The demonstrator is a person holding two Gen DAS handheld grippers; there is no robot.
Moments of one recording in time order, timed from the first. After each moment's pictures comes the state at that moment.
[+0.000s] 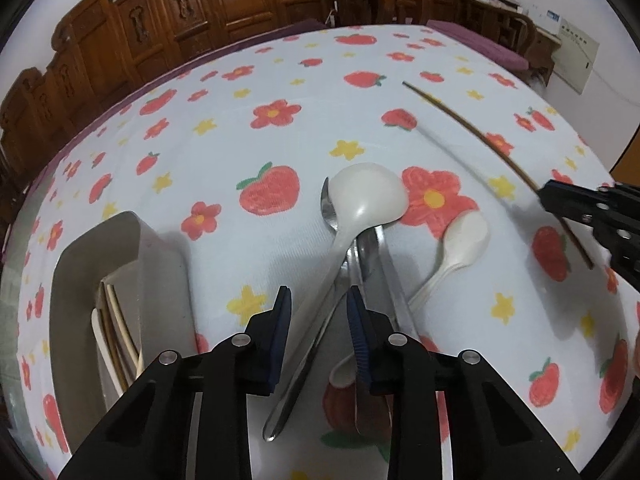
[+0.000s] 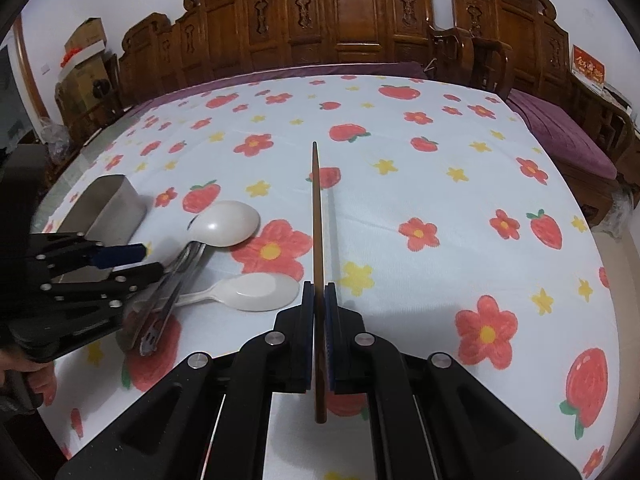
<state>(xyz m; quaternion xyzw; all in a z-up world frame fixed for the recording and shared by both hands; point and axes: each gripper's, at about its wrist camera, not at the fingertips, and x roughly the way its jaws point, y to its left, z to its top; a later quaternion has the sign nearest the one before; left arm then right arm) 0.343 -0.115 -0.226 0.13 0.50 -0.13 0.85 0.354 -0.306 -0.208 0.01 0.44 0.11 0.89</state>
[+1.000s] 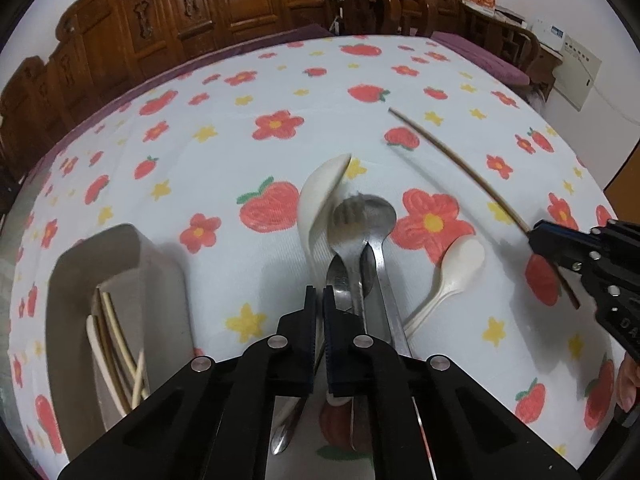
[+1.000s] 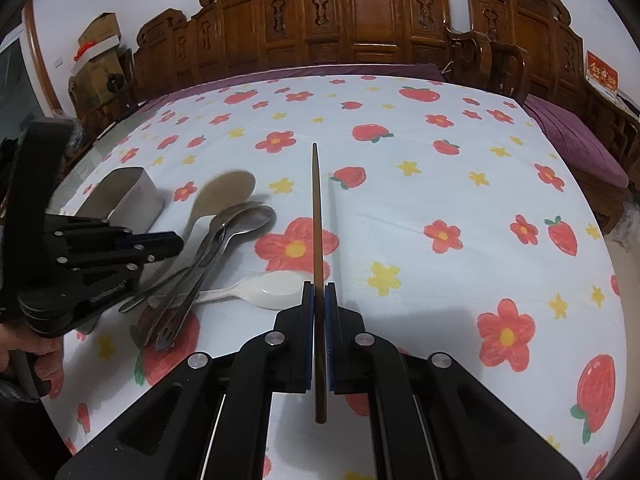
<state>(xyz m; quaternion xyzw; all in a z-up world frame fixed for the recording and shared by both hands) 0.349 -0.113 -0.213 0.10 0.49 -0.14 0.86 0.351 -0.294 -0.209 0.01 0.44 0.14 0.89</state>
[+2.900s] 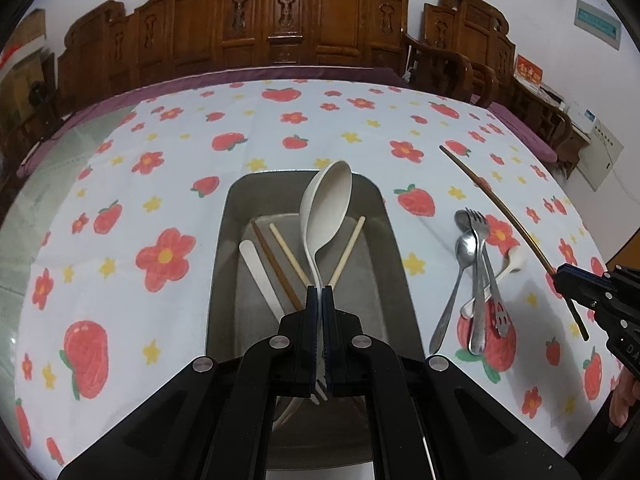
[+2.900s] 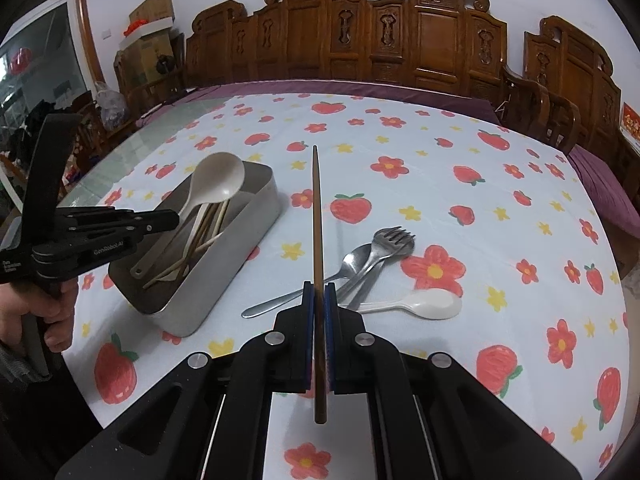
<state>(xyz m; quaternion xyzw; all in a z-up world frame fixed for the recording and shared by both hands) 0.296 0.044 -0.184 0.00 0.45 -0.08 0.89 0.306 -0.180 -0.164 -0.04 0.42 0.20 0.89</state>
